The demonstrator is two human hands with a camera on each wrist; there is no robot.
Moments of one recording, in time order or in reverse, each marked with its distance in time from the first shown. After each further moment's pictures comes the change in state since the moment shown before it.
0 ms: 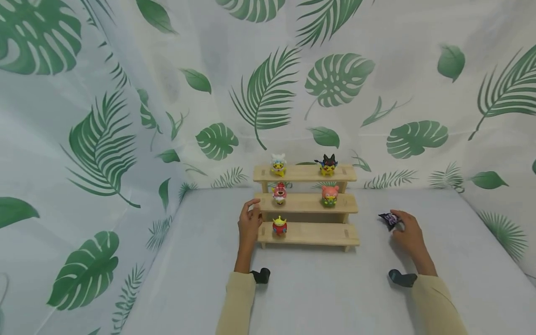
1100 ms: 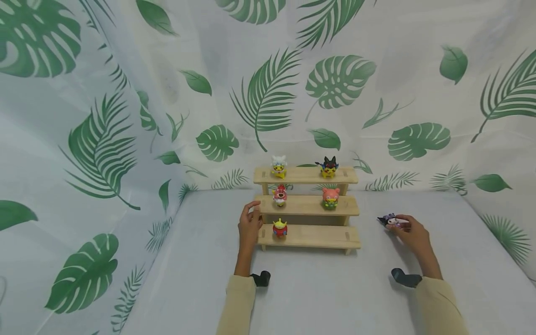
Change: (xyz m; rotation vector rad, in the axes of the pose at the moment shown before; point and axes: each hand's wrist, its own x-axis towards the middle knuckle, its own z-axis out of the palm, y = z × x) left_hand 0.002 0.001 0.002 0.001 0.031 -0.018; right_hand 0.002 -0.006 -0.013 0.022 -0.084 0.233
